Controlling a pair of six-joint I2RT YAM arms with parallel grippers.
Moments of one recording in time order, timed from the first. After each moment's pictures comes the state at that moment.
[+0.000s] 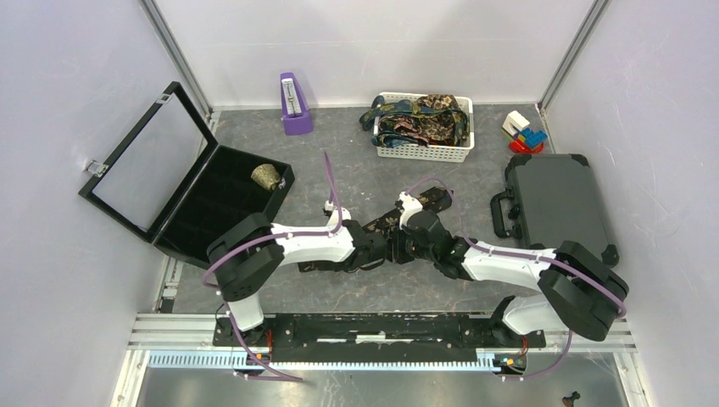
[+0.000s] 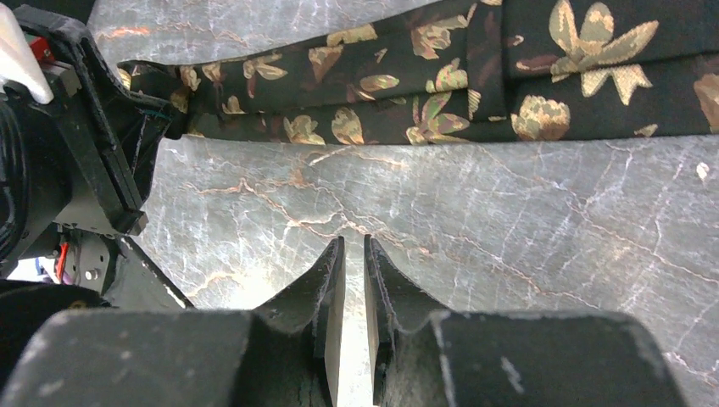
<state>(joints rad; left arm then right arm) -1.07 1.74 1.01 -1.11 -0.78 -1.20 0.86 1.36 0.52 0.22 -0.06 0.62</state>
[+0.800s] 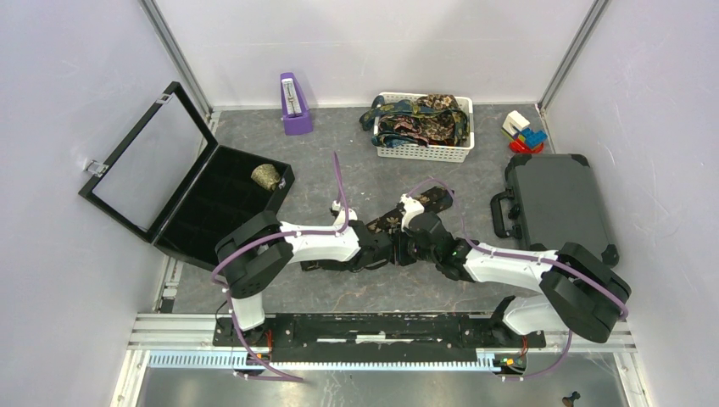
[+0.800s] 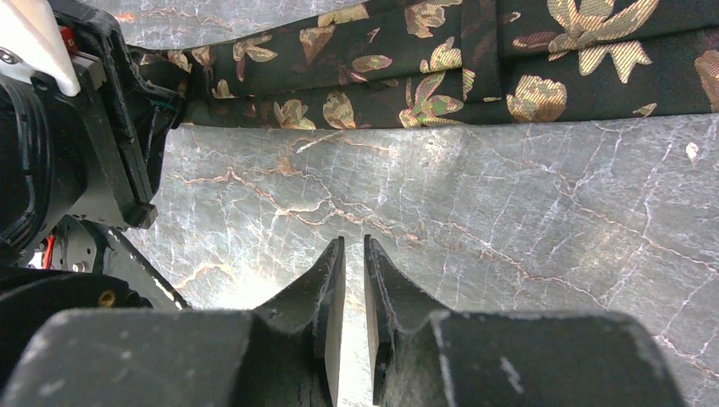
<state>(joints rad) -1.08 1.82 1.06 -1.09 -0.77 -1.15 0.86 1.34 0.49 0.21 -0.06 0.61</state>
